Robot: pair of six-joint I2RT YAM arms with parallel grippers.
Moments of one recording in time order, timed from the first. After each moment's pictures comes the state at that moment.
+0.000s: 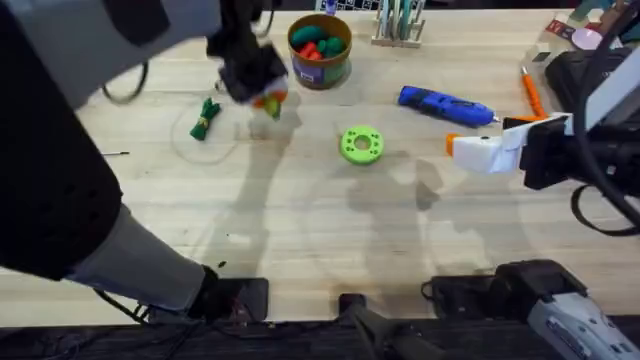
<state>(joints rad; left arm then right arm) -0.23 1.77 1.36 -0.88 0.04 -0.73 0.06 0.68 0.84 -0.96 -0.25 -0.06</state>
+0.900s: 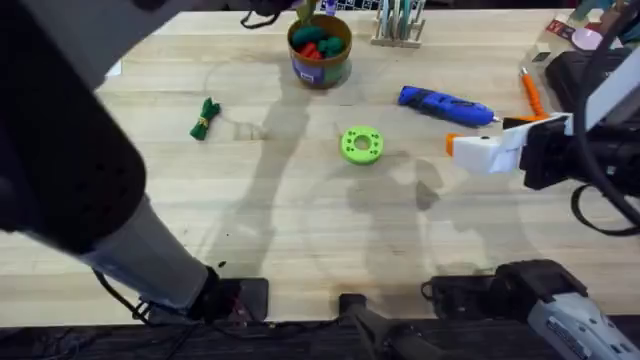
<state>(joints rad) -0.29 1.85 1.60 -0.49 0.09 -0.47 0.06 0.68 0.84 -0.96 -0.25 -0.06</state>
